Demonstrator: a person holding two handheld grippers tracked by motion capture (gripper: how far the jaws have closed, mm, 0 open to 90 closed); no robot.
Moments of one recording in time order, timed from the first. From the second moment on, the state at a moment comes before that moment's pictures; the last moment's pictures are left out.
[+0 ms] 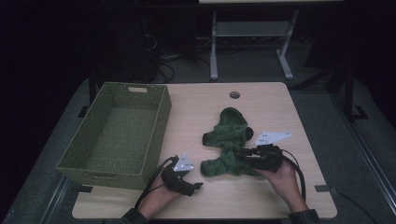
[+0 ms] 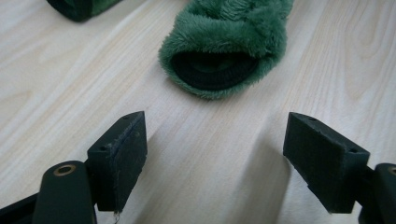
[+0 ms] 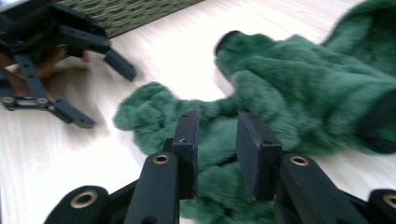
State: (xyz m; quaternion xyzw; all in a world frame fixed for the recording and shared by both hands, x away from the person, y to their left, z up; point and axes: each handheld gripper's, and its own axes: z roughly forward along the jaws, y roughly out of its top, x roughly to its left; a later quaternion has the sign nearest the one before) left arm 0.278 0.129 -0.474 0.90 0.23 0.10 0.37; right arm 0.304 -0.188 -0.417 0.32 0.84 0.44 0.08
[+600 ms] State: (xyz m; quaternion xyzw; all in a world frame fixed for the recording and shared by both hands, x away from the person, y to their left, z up) left arm 0.276 0.131 -0.478 0.89 0.23 0.09 0.39; right arm 0.287 -0.121 -0.426 0.24 0.87 0.43 0.04
